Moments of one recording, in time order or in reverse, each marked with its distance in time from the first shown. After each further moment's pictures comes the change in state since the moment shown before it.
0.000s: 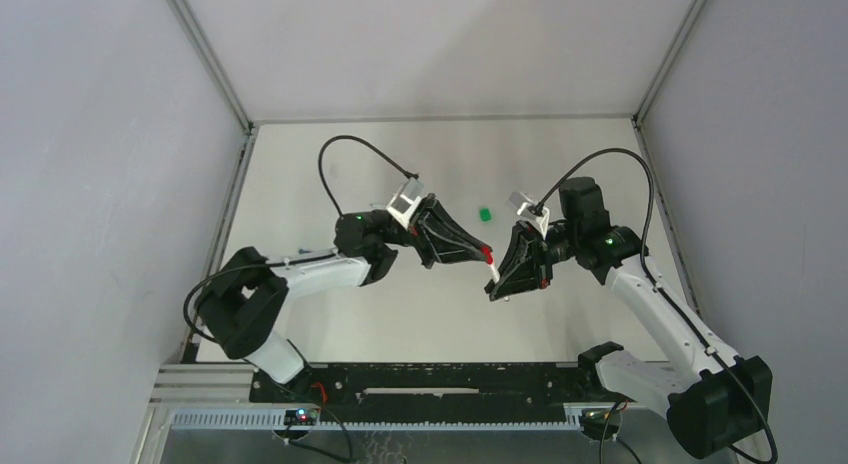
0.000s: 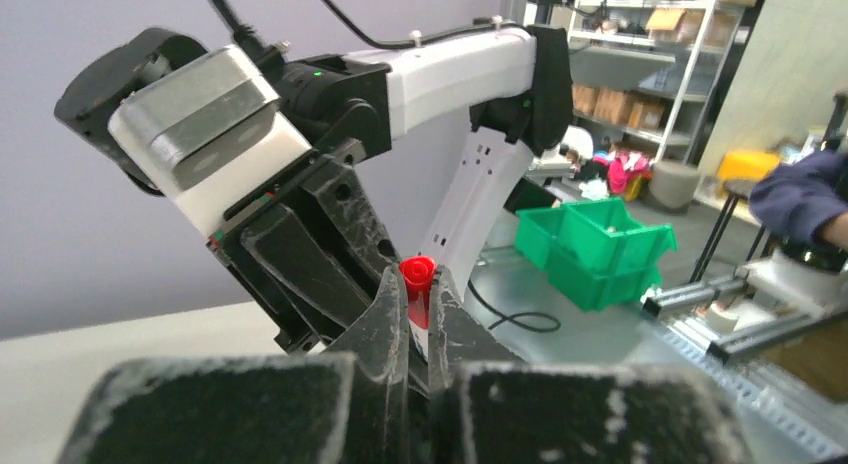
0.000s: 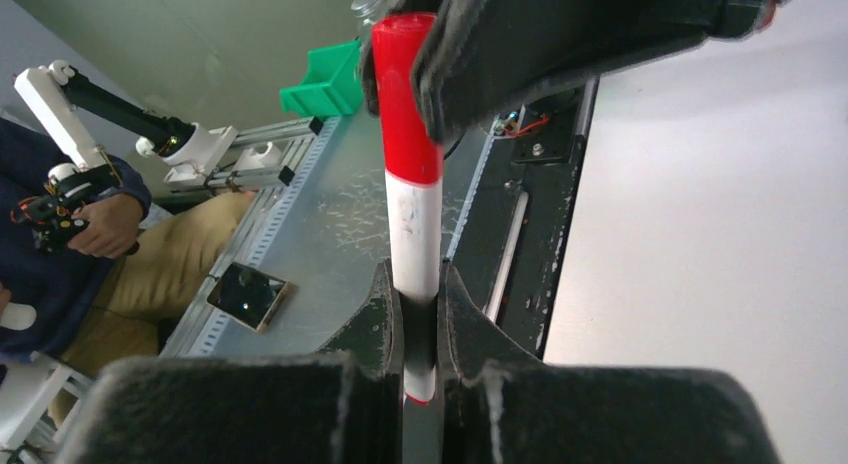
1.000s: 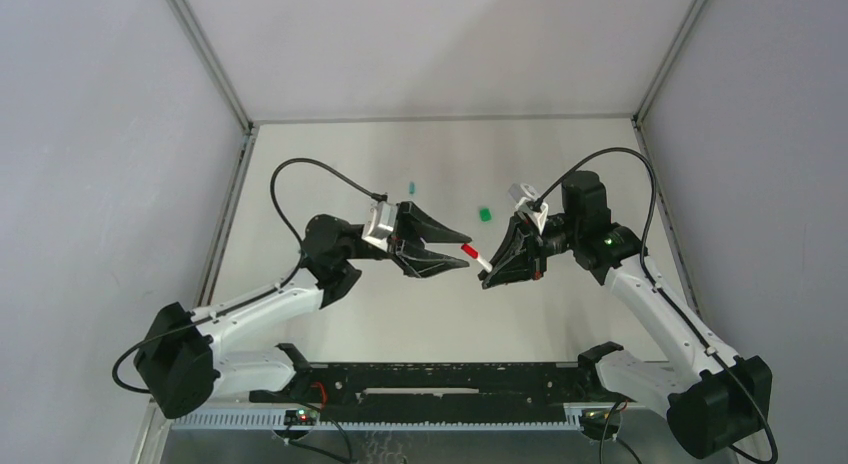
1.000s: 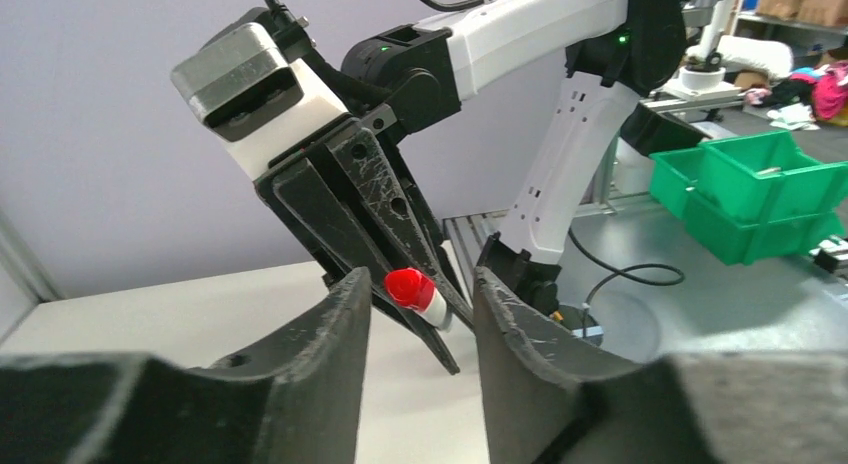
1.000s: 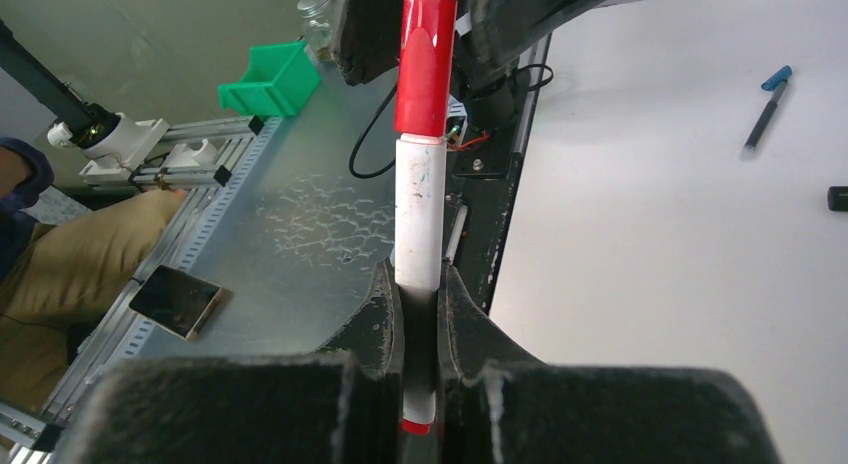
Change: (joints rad) left arm 0.005 -0.402 -0.124 -0.584 -0.162 0.527; right arm 0.005 -0.002 0.000 0.165 0.070 0.047
